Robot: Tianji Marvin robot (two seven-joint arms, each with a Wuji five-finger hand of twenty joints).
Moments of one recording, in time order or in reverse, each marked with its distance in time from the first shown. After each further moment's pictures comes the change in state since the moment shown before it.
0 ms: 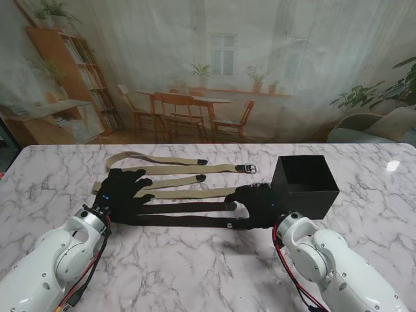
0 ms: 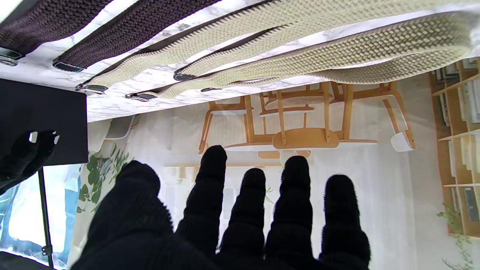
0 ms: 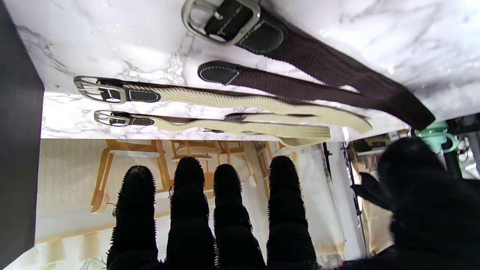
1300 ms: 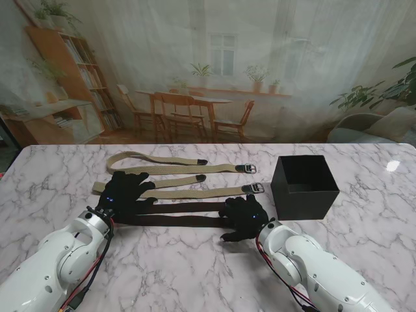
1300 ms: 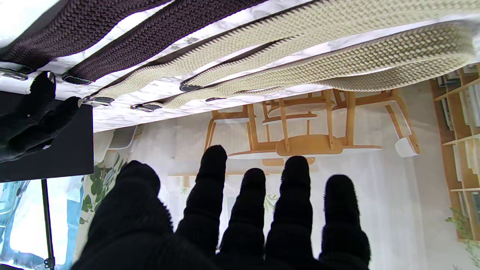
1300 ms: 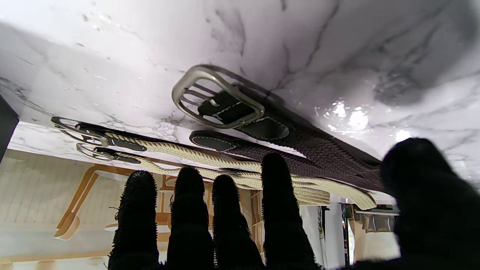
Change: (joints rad) left arm 0.010 0.003 0.019 -0.026 0.018 0.028 -0.036; right arm 0.173 0.017 -0.312 0.176 -0.107 0.172 -0.061; left_hand 0.000 0.000 0.000 0.000 0.000 0.000 0.004 0.000 0.000 0.000 0.000 0.000 0.000 0.000 0.000 0.000 0.000 0.000 0.000 0.000; right_hand -0.016 0.002 0.034 -0.017 0.029 0.091 -0.002 0.034 -0.108 0.020 0.011 -0.031 -0.086 -0.004 -0.001 -0.010 -0.041 -0.024 -0.032 0.001
